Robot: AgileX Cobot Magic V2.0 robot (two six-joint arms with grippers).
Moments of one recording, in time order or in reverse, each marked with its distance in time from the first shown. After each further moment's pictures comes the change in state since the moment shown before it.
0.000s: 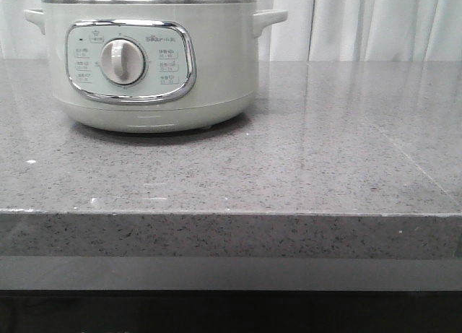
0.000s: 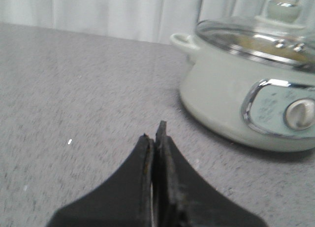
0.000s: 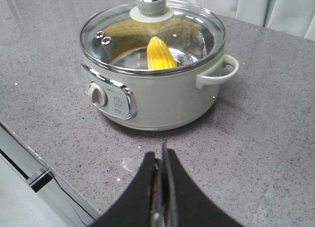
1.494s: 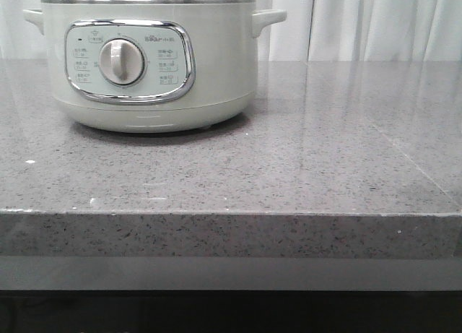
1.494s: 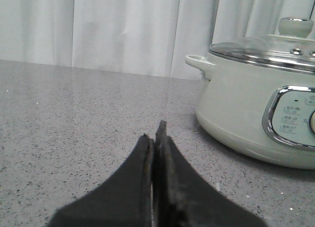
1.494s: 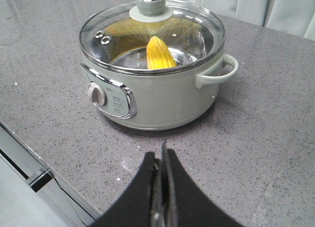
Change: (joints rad) left arm 0.025 -0.096 0.196 -0.035 -0.282 0.092; right arm 0.000 0.000 0.000 0.000 0.000 0.000
